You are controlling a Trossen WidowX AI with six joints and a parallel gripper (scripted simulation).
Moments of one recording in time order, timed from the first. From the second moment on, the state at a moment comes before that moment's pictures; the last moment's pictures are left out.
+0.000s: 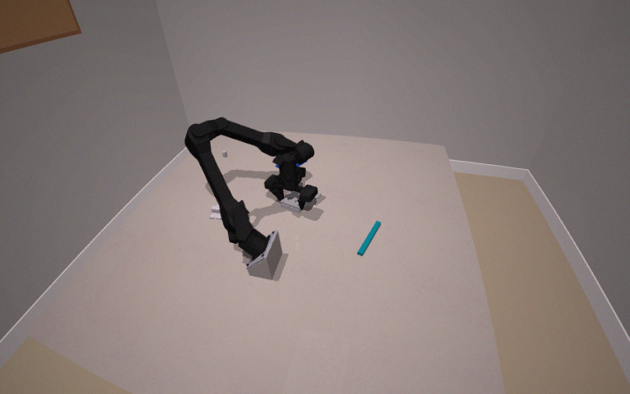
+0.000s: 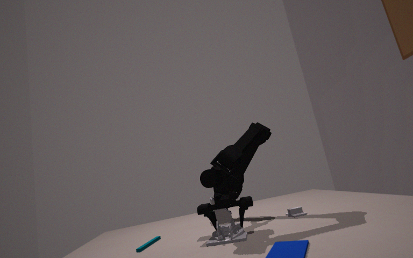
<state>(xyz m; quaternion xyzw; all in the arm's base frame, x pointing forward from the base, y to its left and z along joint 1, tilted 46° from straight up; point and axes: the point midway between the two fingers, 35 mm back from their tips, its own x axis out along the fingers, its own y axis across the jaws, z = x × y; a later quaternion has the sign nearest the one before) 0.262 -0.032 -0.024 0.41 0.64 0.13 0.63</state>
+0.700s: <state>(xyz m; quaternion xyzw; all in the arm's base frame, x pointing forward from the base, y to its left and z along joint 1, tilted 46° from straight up) 0.262 -0.032 -0.024 0.41 0.64 0.13 0.63</state>
